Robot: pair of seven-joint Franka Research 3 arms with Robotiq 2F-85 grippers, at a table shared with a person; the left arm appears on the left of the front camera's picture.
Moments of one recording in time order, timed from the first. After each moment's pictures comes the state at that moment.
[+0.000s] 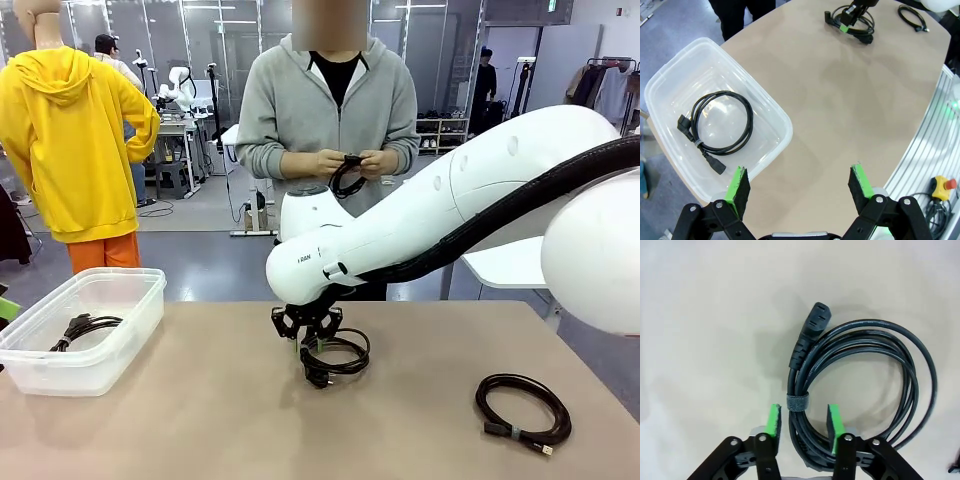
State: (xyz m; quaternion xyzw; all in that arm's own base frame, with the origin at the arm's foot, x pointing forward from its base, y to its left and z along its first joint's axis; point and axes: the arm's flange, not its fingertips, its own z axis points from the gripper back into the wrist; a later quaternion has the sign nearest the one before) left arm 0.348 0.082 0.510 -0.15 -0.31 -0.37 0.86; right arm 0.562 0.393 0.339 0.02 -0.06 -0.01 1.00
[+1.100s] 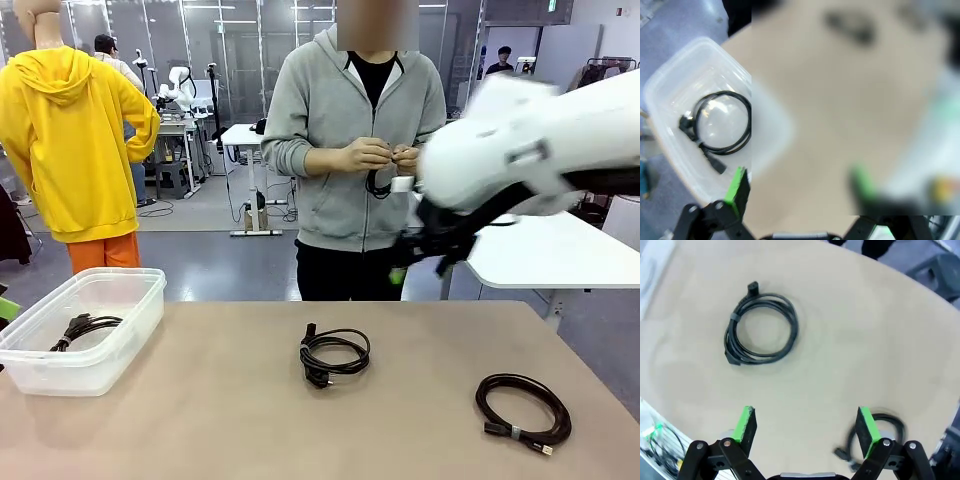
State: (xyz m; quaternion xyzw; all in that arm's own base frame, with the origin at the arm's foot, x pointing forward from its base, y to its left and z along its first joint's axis) left arm 0.348 0.083 0.510 -0.15 -0.31 -0.37 0.86; right arm 0.481 0.136 0.513 0.10 -0.18 0.17 0.96
